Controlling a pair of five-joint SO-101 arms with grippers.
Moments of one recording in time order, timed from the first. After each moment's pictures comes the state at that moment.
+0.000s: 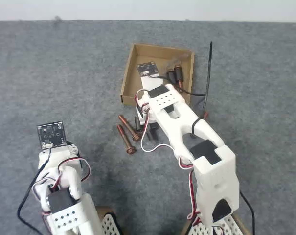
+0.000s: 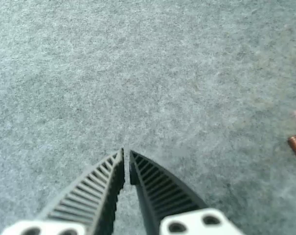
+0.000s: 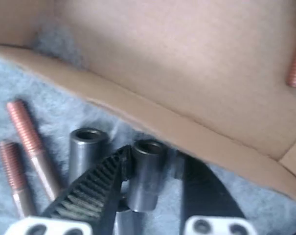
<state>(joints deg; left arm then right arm) -28.7 -103.2 97.1 60.4 -4.6 -33.0 28.4 -0.4 58.8 -13.1</state>
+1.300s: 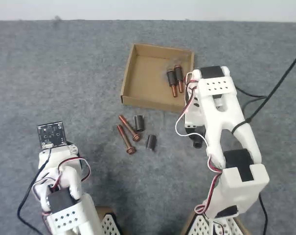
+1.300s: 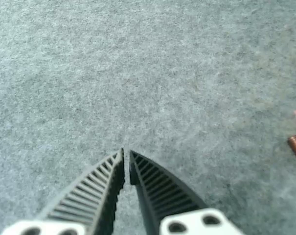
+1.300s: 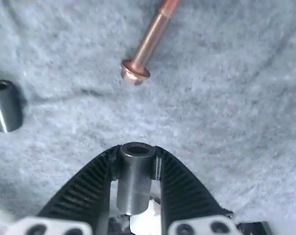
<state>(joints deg) -28.7 -103.2 97.1 60.4 -4.6 -13.4 11.9 0.8 100.2 -13.1</state>
